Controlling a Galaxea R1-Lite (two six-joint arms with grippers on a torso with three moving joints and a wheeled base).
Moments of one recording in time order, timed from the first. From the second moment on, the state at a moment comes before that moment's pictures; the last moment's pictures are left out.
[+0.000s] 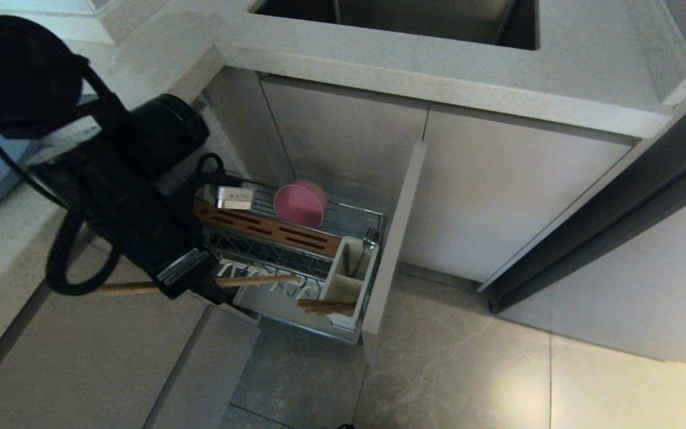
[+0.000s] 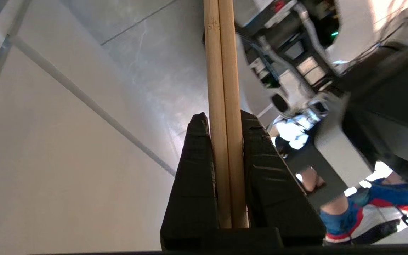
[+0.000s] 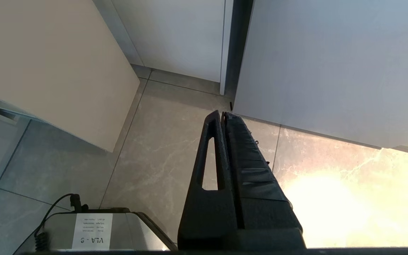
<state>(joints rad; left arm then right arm) -0.38 1.83 -1.90 1.34 -0.06 0.40 0.00 0.00 0.00 0.00 0.00 0.03</state>
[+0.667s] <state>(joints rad) -0.40 2.00 -1.91 1.17 -0.06 0.35 0.00 0.00 0.00 0.00 0.00 0.03</state>
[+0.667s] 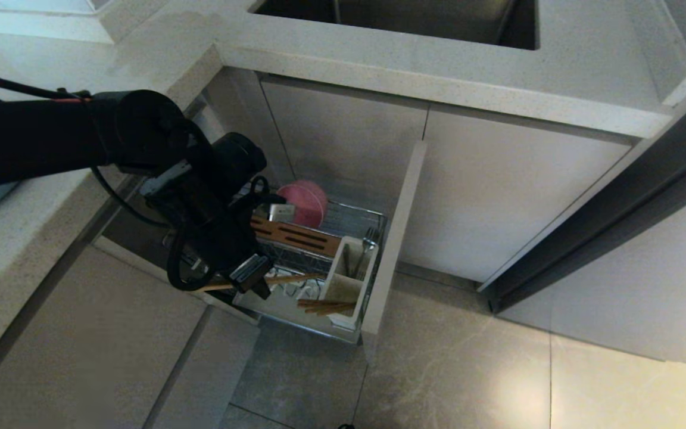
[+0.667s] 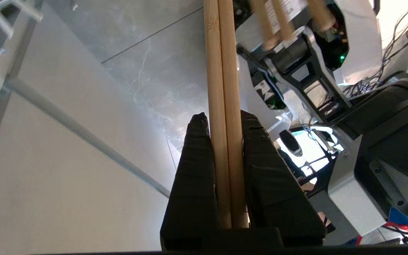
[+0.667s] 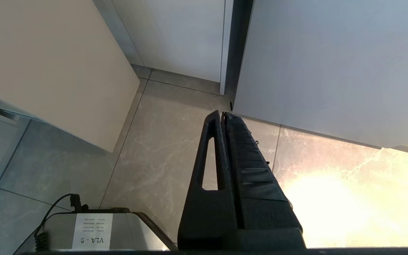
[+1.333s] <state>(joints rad) -0.46 2.03 -1.91 1.13 -0.10 0.32 0.00 0.00 0.00 0.00 0.00 0.03</state>
